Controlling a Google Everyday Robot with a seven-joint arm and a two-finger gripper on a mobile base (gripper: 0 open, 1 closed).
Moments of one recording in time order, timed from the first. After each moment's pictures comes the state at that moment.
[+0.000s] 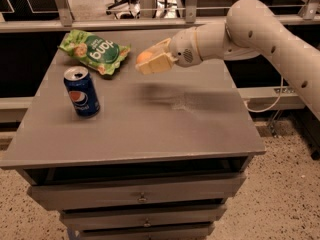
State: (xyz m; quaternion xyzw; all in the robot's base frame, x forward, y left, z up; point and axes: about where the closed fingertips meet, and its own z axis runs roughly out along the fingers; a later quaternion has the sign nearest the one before) arm 0.649 0.015 0.910 -0.51 0.66 0.33 0.44
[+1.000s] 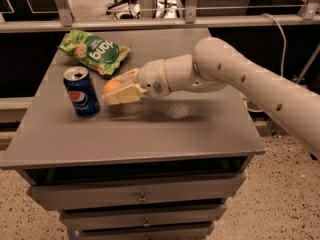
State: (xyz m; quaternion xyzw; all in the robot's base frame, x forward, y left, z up) arm 0.583 0.101 0.866 -0.51 0.62 0.42 0.42
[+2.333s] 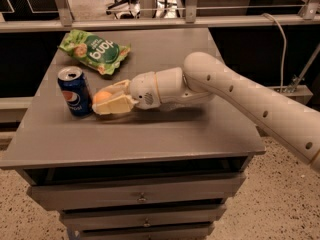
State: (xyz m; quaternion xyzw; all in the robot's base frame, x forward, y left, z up) arm 0.561 0.131 0.845 -0.51 0.60 0.48 0.40
